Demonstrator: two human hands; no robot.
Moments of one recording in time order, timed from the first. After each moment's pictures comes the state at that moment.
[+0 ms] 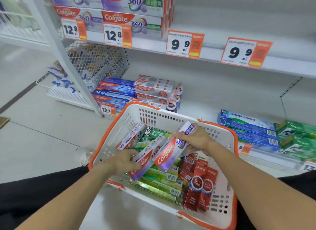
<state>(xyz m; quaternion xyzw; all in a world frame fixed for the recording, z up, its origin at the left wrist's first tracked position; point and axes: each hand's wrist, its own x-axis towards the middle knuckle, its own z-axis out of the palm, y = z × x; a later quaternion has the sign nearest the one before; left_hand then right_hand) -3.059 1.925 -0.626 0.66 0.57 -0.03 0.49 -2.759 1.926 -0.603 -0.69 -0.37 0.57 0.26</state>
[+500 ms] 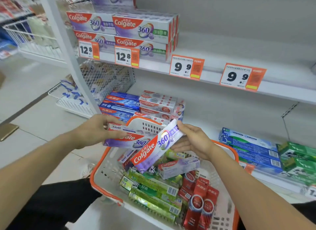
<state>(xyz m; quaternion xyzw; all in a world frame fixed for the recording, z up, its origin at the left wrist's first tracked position) -3.097 1.980 -0.470 0.68 0.57 0.16 0.45 -2.774 1.943 -0.537 -0.56 -0.39 0.64 0.36</state>
